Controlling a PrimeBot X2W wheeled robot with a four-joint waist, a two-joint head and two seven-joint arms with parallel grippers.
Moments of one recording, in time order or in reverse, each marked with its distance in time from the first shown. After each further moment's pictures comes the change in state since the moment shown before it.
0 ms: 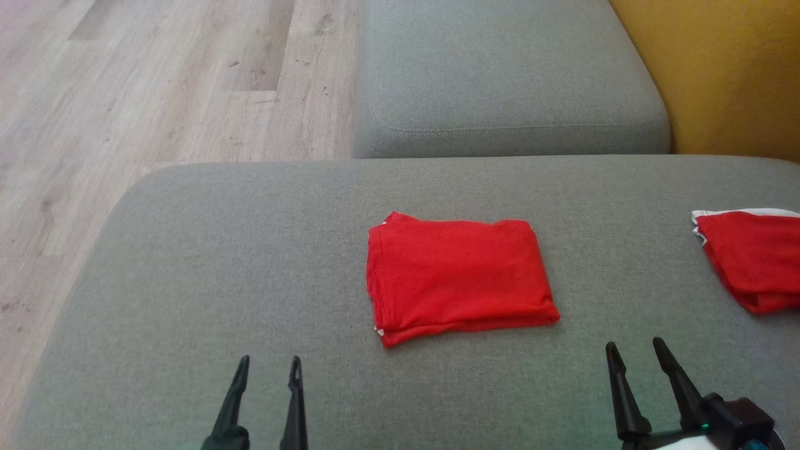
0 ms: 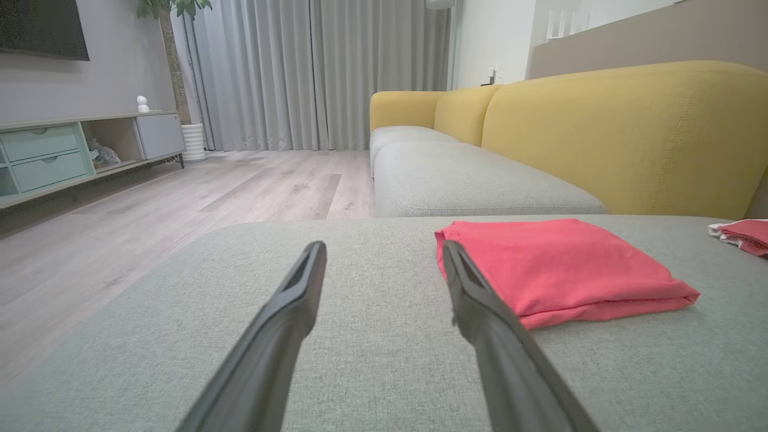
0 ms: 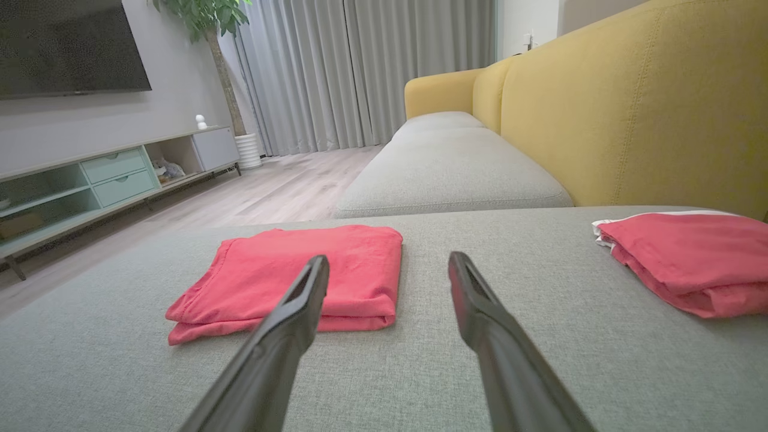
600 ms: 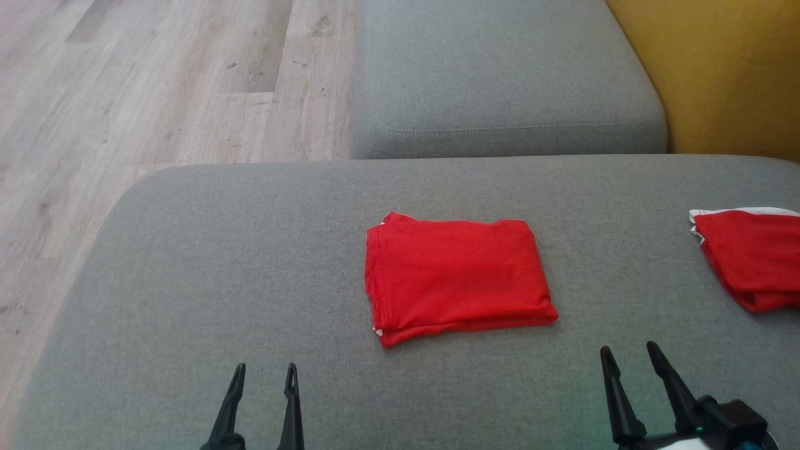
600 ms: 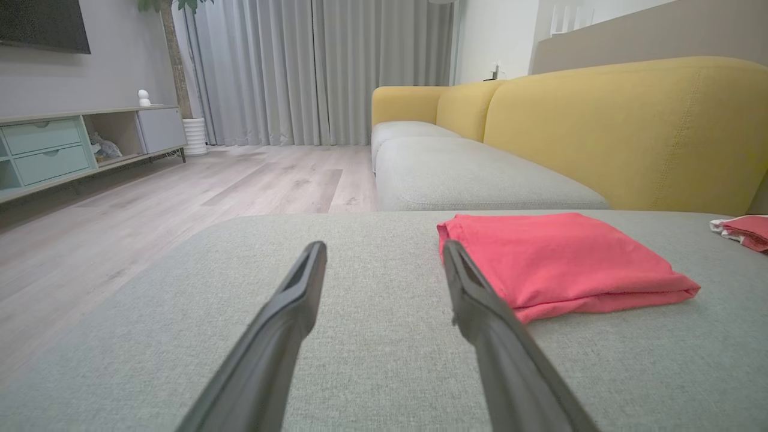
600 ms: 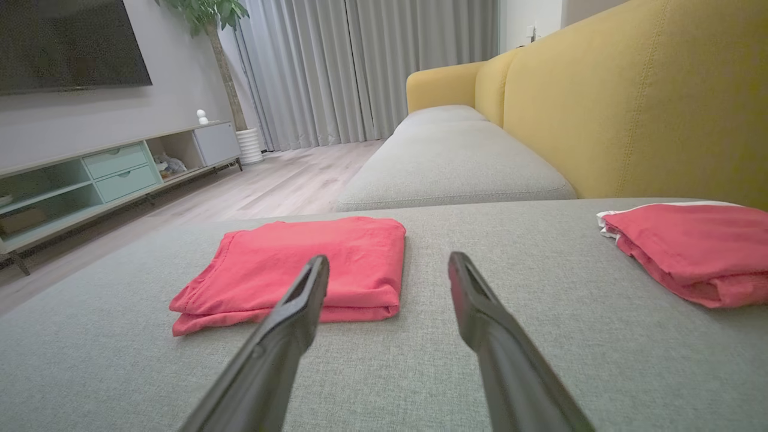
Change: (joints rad) left arm 0.018 -0.003 0.016 -0.007 0.000 -0.005 0.000; right arm 0.000 0.001 0.014 0.013 -0.001 0.000 0.000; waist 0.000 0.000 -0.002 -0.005
